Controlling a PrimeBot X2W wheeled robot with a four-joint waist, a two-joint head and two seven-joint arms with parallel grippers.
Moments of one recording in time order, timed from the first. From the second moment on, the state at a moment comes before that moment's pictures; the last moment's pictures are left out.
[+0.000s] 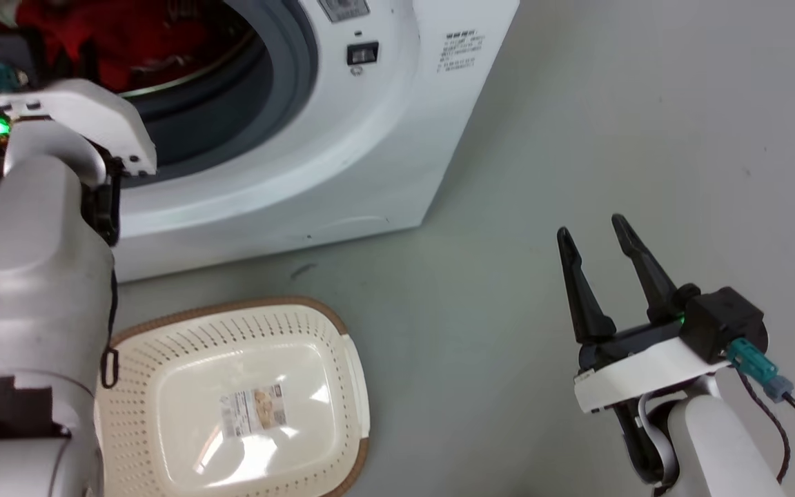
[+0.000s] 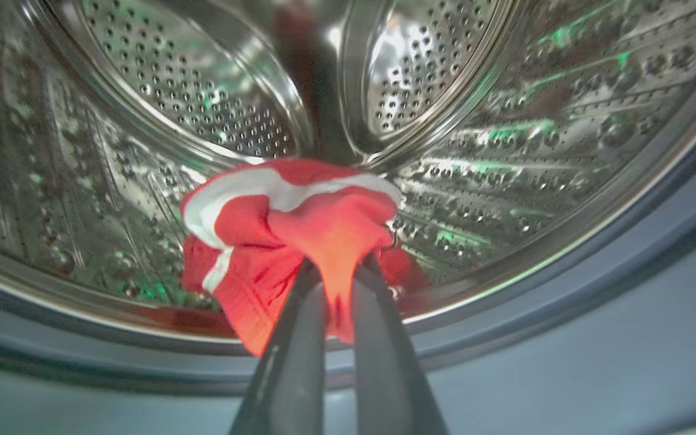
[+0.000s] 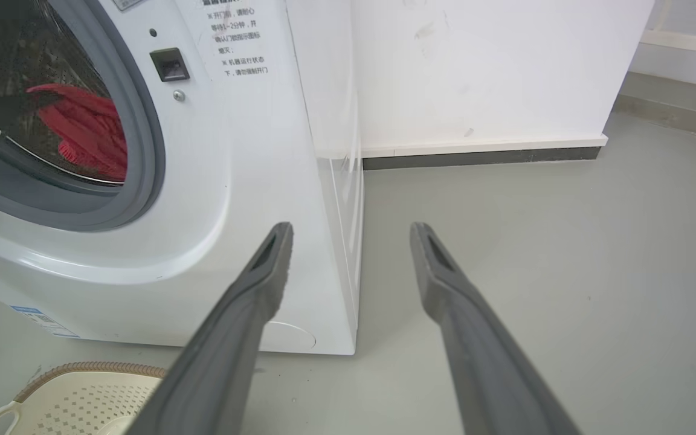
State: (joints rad) left arm -1.10 0.29 -0.07 1.12 -0.17 -0.04 -0.26; right arm -0.26 -0.05 0.17 0.18 0.19 0.13 -0.26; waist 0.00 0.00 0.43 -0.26
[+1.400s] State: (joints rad) left arm -0.05 0.06 -0.15 0.14 -0.24 0.02 -0.21; right arm -0.09 -0.05 0.12 0.19 0.15 0.13 -0.25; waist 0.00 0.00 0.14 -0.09
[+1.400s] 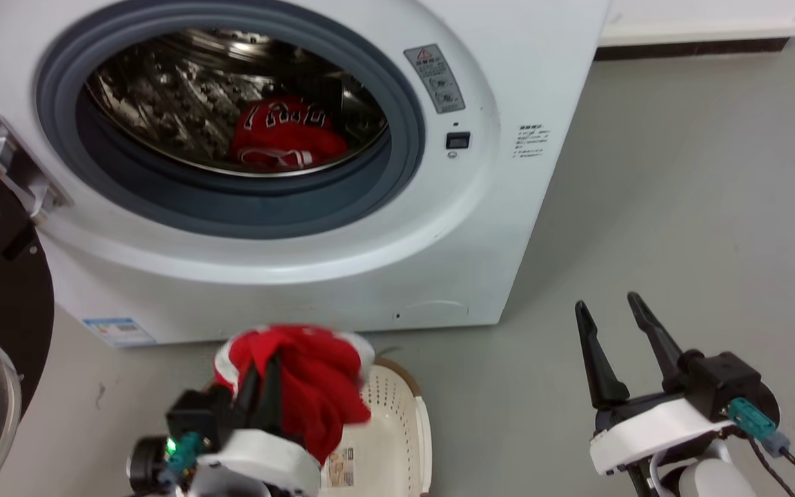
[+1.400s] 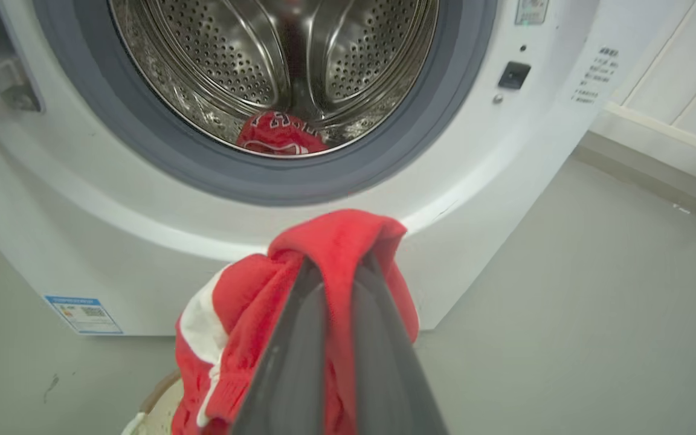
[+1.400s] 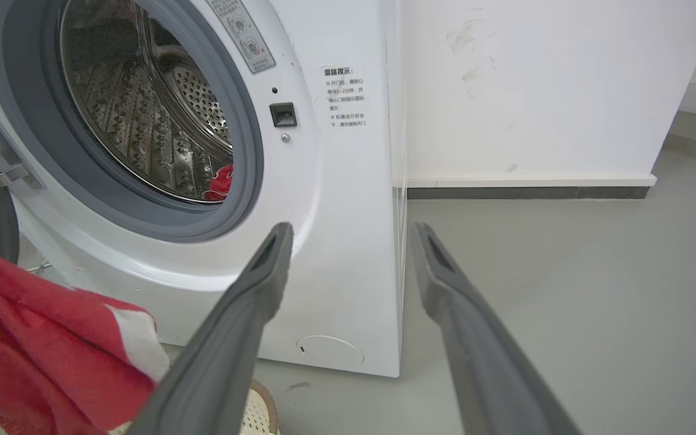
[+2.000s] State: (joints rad) left arm -0.40 0.08 -0.17 0.76 -0.23 -0.03 -0.26; right arm -0.26 -0.05 0.16 0.14 0.14 0.13 -0.25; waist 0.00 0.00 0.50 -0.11
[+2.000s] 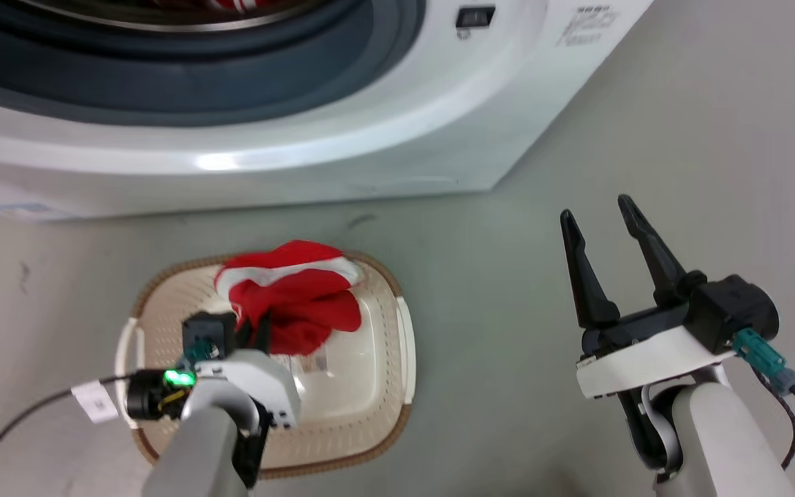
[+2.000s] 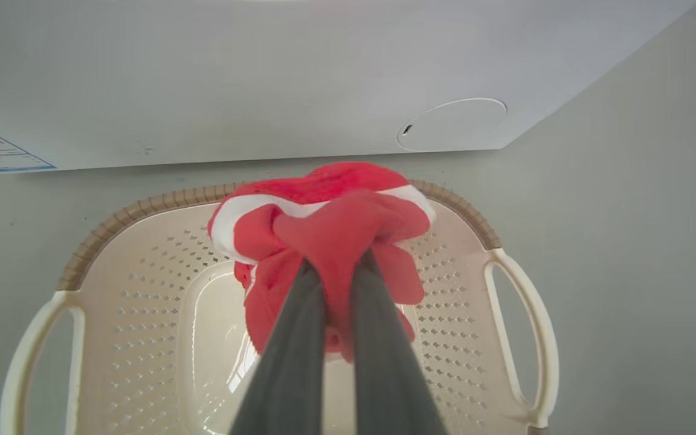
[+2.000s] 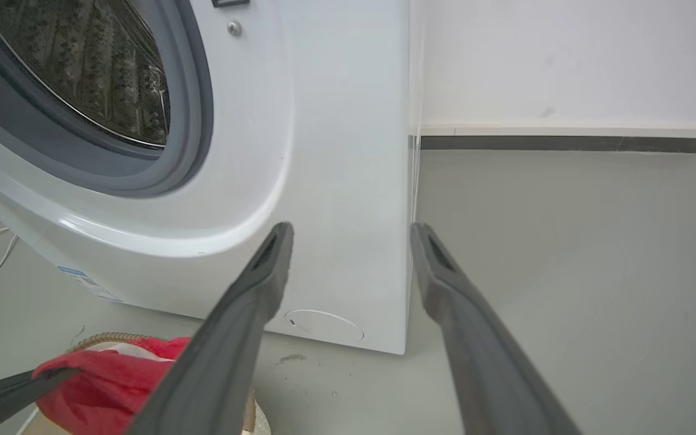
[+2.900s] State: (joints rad) left arm -0.60 0.11 -0.08 1.12 -0.24 -0.02 -0.26; right arm -0.36 -0.05 0.19 0.15 0.16 0.13 -0.26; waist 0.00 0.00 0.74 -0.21
